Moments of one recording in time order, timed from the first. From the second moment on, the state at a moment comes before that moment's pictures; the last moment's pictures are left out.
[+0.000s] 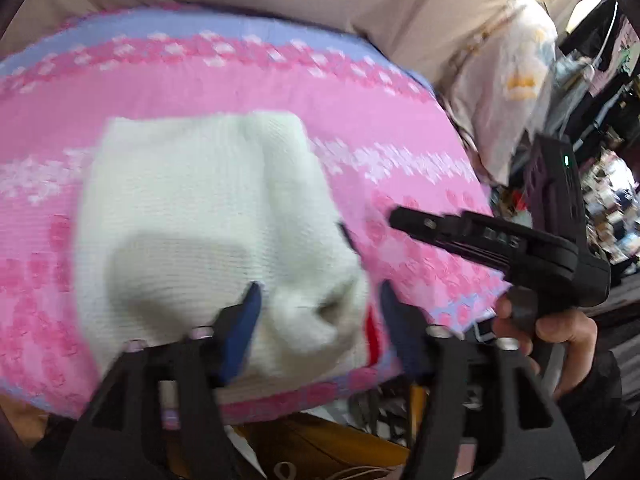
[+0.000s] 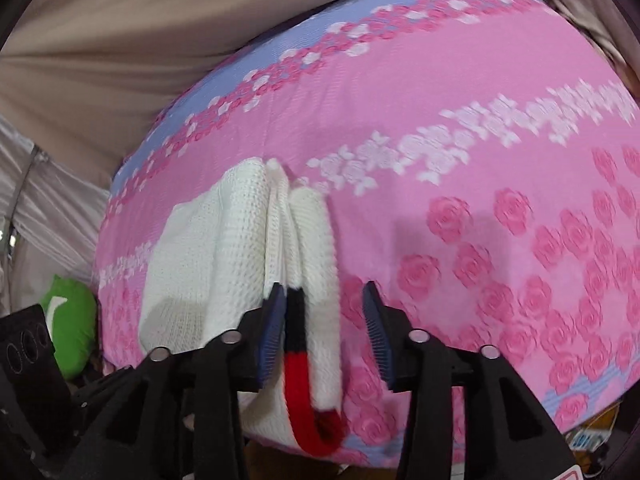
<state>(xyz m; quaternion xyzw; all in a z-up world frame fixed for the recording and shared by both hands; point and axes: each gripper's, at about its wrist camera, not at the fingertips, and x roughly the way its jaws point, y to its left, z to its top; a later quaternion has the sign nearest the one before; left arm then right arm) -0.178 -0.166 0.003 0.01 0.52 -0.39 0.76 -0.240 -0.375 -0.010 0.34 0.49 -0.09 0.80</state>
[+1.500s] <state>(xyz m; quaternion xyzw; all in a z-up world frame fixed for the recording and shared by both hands) -0.147 -0.068 -0.013 -0.04 0.59 -0.32 0.74 -0.262 -0.287 0.010 0.34 0.45 0.11 0.82</state>
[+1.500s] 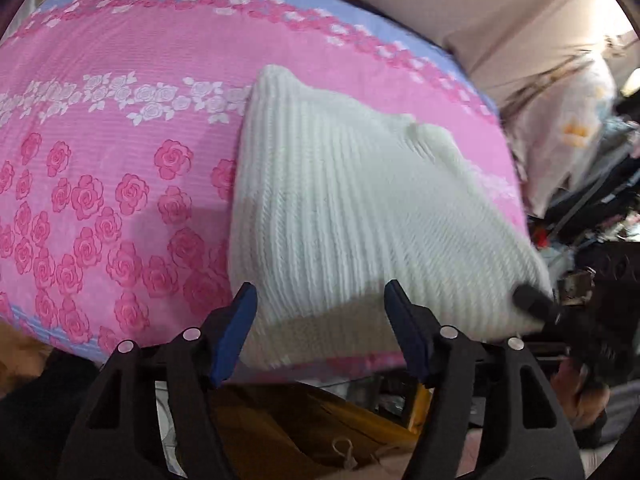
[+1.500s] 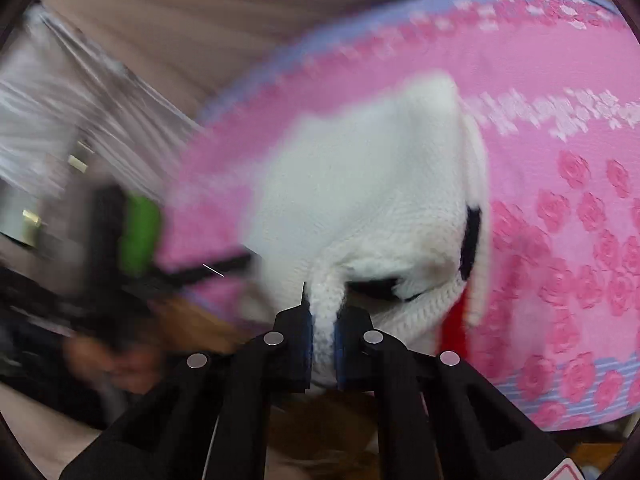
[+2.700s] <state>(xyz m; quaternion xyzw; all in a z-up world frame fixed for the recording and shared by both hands) -0.142 -0.083 0.027 -0.03 0.55 -0.30 0.78 -0.268 -0.324 0.016 0.28 0.47 -0.05 0.83</state>
